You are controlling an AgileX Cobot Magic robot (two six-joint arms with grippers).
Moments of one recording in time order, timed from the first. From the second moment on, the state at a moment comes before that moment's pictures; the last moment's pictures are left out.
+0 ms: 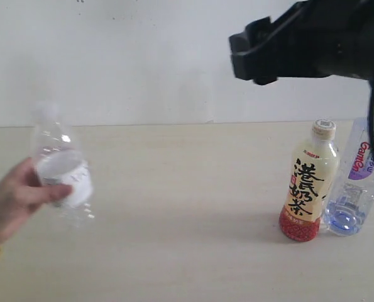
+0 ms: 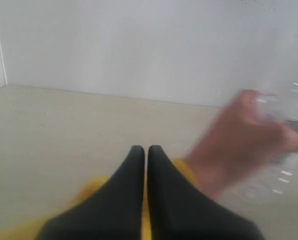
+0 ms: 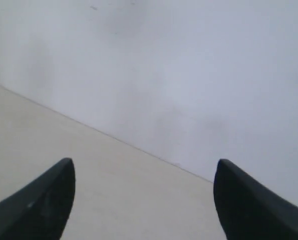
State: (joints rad) left arm 0.07 0.00 0.00 0.08 0.18 -0.16; right arm 0.64 1.18 -0.91 1.60 -0.23 -1.70
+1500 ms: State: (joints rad) left arm 0.07 0.00 0.00 0.08 0.18 -0.16; right arm 0.49 1.34 -0.61 0.96 -0.50 -0.88
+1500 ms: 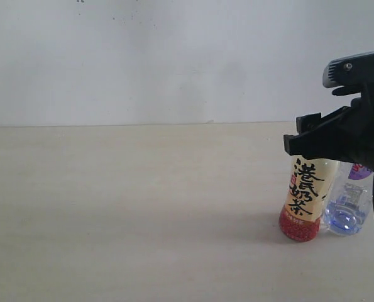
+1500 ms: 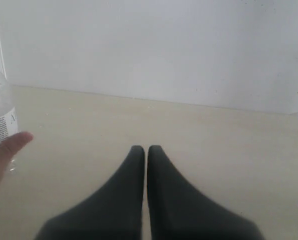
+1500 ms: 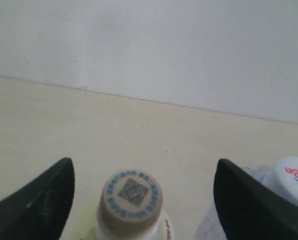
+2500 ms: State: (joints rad) left arm 0.07 0.00 0.00 0.08 0.18 -0.16; right arm 0.49 1.45 -0.61 0.90 -0.60 -0.73
